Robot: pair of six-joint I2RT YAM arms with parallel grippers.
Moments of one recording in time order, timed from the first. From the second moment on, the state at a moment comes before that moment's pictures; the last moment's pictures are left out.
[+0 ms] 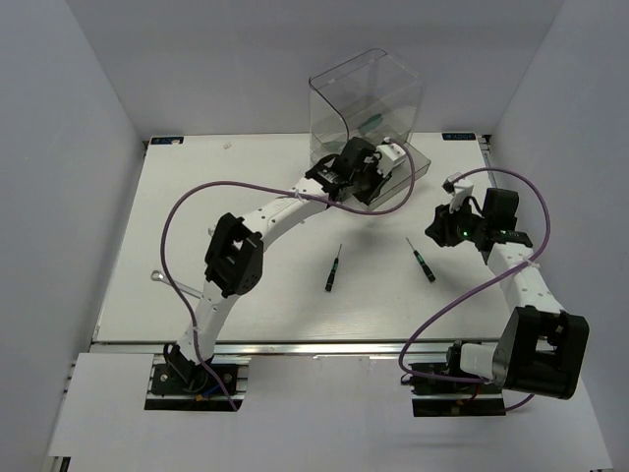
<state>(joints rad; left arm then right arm) -0.77 2.25 2.07 -0.44 0.11 0.14 -0.12 1.25 0.82 -0.30 -0.64 -0.40</state>
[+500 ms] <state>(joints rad) -0.79 2.34 2.16 -0.32 -0.08 0.20 -0.12 1.23 0.76 -0.30 -0.59 -0.43</state>
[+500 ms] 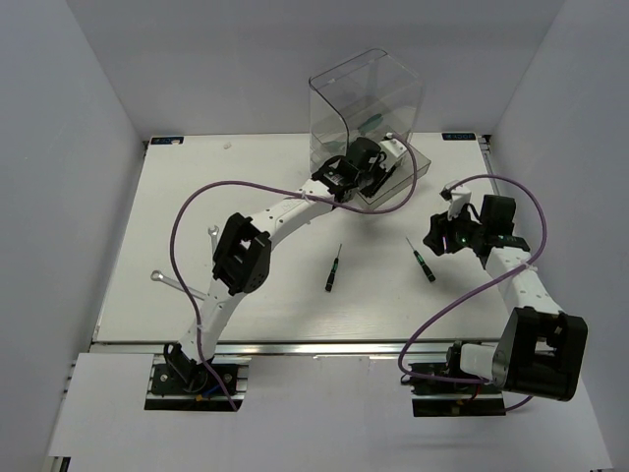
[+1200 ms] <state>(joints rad) -0.79 1.92 1.80 -0.36 -0.07 -0.06 0.06 1.32 0.66 -0.40 -0.29 -0.50</state>
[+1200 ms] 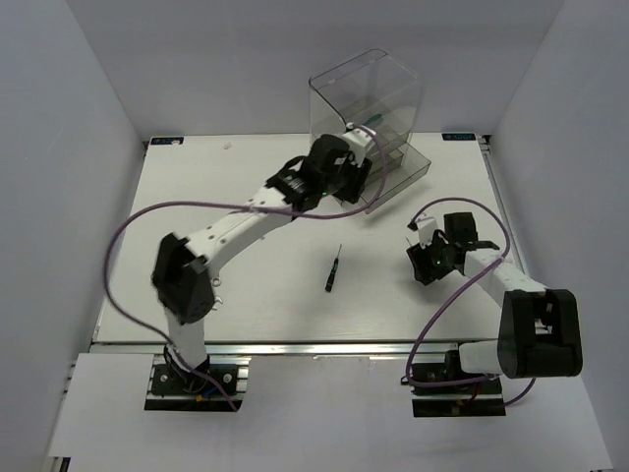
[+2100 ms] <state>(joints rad) -0.79 1.65 1.09 -0.32 0.00 -0.34 0.12 1.48 0.83 -0.50 -0.33 -0.40</state>
